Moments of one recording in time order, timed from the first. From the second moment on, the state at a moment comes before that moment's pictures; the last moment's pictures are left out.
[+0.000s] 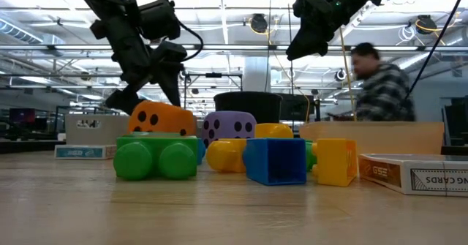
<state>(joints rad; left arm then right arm) 0.27 1.45 0.80 -0.46 0.23 -0.81 -0.43 1.23 1.03 -0.44 -0.16 0.01</state>
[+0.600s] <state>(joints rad) 0.27 1.55 0.80 -0.41 0.38 -0.79 -0.43 1.23 1.03 -0.44 -0.16 0.01</state>
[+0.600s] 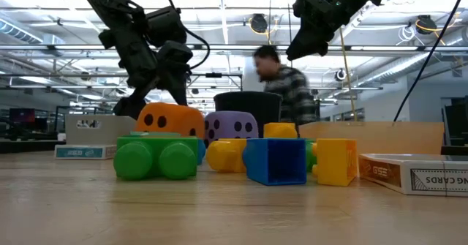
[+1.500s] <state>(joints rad) 0.36 1.48 0.79 -0.44 0.51 -0.67 -0.43 1.23 1.03 -0.44 -0.16 0.00</state>
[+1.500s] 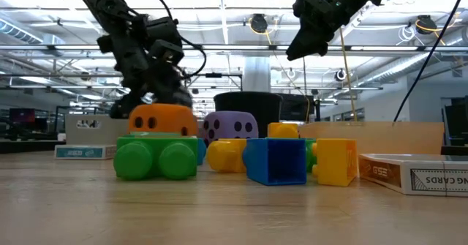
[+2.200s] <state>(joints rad) 0.44 1.17 0.80 -0.55 0.48 -0.71 -0.43 1.23 1.03 -0.44 -0.16 -0.02</state>
